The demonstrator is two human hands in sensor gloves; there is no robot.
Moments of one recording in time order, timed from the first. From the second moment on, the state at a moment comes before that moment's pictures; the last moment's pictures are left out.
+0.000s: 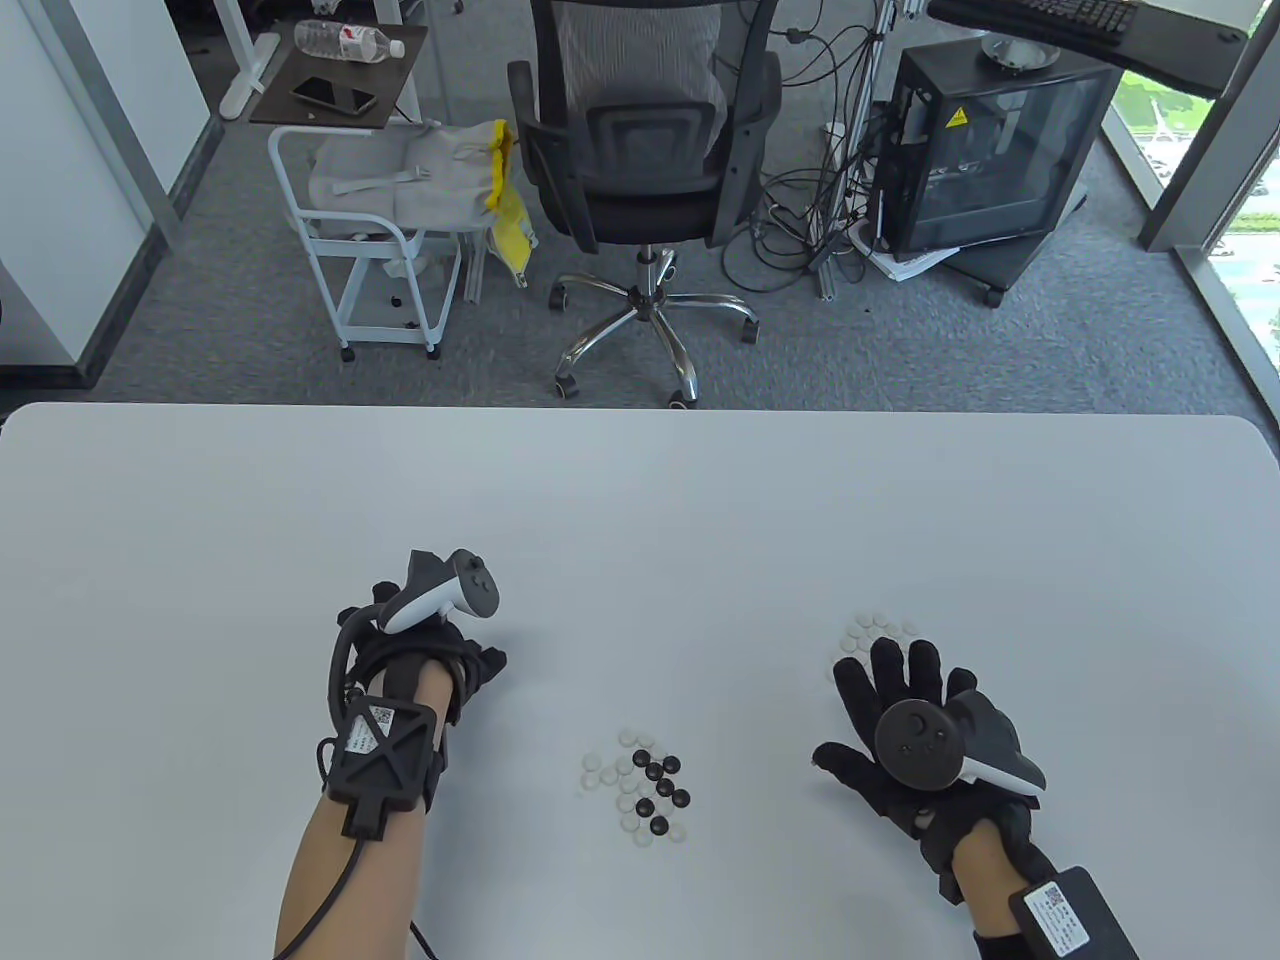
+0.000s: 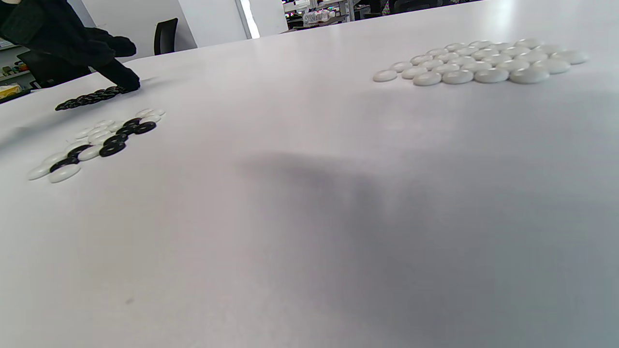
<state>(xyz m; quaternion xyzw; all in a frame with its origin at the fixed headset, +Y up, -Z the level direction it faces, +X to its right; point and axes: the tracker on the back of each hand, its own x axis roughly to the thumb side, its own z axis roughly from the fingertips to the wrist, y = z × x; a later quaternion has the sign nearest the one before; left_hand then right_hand) -0.226 -0.755 -0.399 -0.39 0.05 0.00 0.92 0.225 -0.750 -0.284 0.23 0.14 0.96 0.10</state>
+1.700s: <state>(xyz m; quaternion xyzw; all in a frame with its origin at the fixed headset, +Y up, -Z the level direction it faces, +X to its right) -0.180 -0.766 -0.423 -0.40 -0.02 0.10 0.91 0.227 -0.746 -0.283 0.23 0.13 0.96 0.11</state>
